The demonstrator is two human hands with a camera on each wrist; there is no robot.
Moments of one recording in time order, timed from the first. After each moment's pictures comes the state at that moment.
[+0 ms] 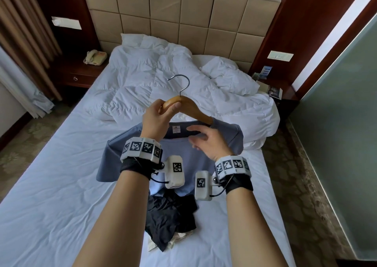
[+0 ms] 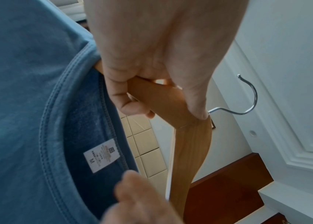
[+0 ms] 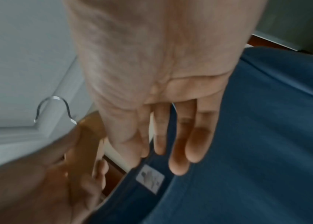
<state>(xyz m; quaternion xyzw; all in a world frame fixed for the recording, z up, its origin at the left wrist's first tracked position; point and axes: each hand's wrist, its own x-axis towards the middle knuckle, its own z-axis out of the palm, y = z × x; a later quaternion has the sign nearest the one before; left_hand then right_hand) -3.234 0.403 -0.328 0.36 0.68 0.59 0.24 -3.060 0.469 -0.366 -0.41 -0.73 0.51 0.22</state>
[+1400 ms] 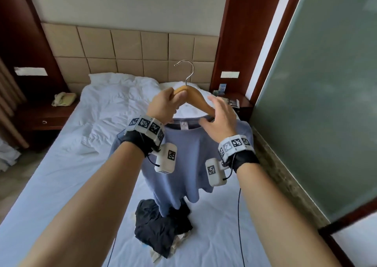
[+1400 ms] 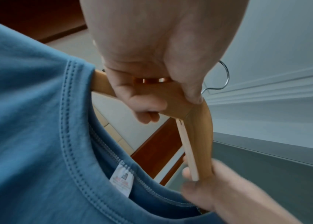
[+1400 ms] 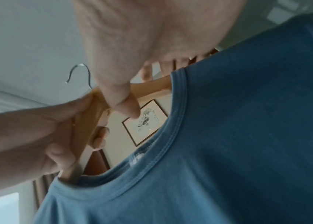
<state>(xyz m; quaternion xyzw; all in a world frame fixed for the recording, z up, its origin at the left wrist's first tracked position) -3.167 0.346 -0.201 0.59 0.63 0.47 0.20 -2.983 0.379 -0.241 -0.49 -0.77 0.09 0.39</state>
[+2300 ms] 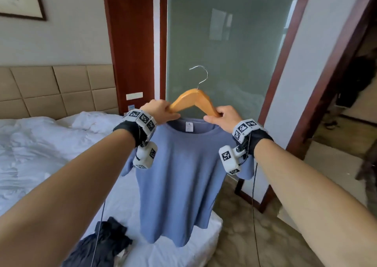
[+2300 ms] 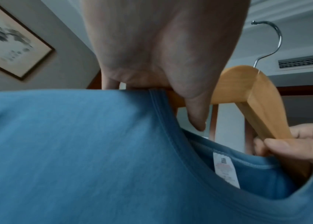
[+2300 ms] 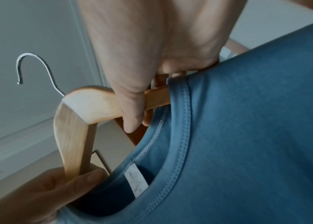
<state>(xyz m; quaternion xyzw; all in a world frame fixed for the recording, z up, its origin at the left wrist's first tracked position) -2.926 0.268 -0.127 0.85 0.50 0.17 0.06 -2.692 0.172 -0.141 -0.67 -0.62 0.13 0.38</state>
